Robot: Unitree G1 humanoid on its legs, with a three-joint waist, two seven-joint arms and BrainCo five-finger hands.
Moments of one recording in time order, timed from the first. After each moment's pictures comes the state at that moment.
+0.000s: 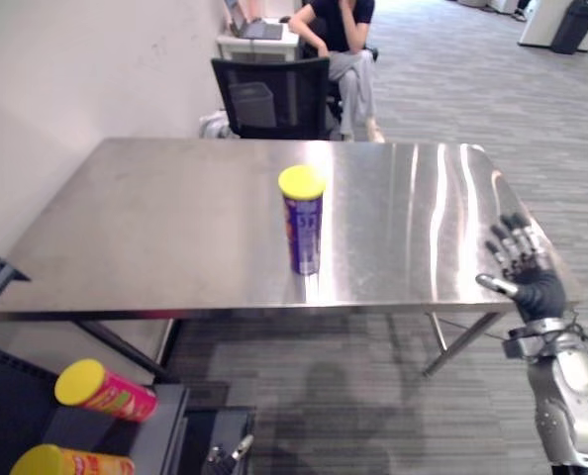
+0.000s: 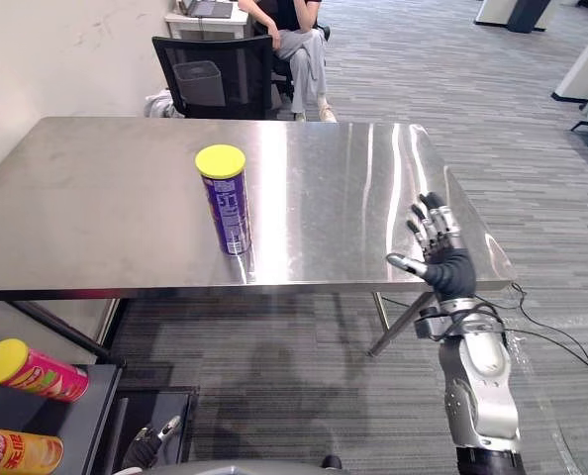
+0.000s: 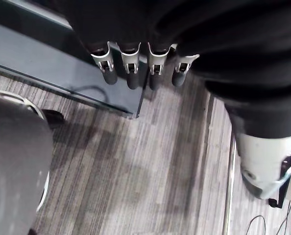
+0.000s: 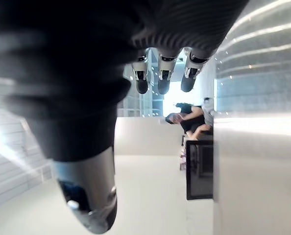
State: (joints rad) left arm 0.22 0.11 0.11 0.97 -0.17 -0.17 0.11; right arm 0.07 -0.36 -0.16 -0.17 0.49 -0.11 0.19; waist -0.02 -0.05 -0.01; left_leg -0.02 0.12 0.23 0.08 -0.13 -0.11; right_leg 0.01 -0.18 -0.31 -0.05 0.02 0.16
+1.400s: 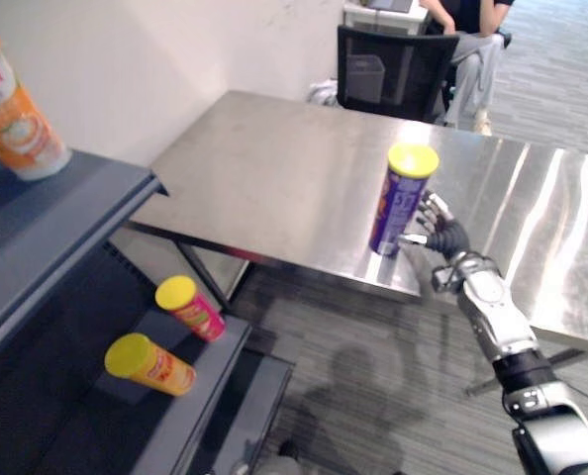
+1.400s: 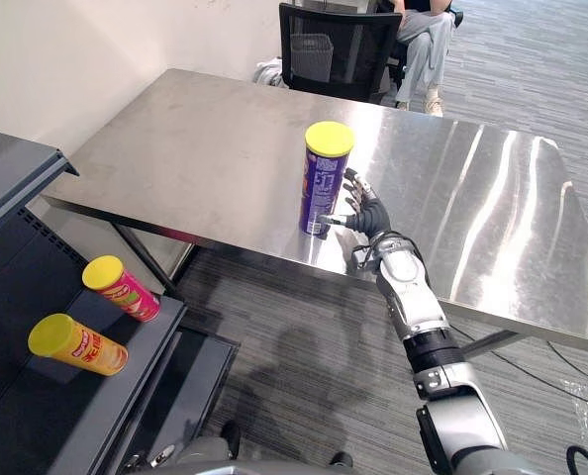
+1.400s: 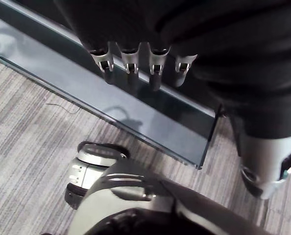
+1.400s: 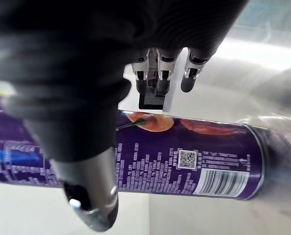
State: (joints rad) left arm 0.27 0.14 0.08 1.01 -0.10 -0.14 0.11; right arm -0.49 -0.38 0.13 0.34 0.30 -0.03 0.05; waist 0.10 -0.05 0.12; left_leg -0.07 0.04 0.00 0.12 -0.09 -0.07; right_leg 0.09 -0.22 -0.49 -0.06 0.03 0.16
